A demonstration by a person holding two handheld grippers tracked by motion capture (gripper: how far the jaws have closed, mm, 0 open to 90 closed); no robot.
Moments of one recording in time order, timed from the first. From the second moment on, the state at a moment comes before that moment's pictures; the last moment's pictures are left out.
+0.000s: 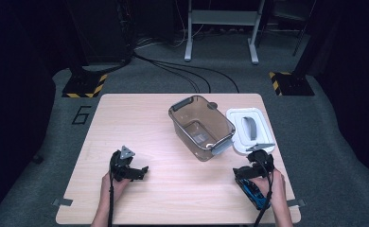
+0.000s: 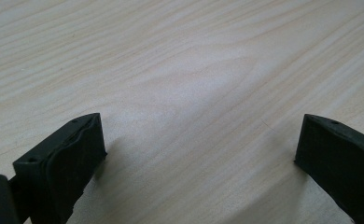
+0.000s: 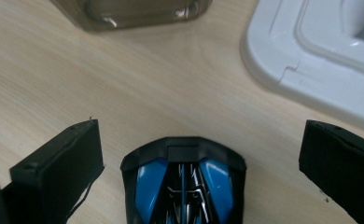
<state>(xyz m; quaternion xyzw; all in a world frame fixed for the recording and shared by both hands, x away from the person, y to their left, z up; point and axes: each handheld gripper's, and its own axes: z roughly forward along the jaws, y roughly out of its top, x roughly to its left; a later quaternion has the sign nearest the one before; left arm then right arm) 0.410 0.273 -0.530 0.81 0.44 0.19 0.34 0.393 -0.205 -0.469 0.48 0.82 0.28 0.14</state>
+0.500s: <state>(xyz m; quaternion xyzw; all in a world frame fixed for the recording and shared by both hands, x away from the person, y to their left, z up) 0.410 0.274 -0.529 0.82 0.43 0.19 0.33 0.394 -0.196 -0.495 0.49 0.84 0.21 0.11</state>
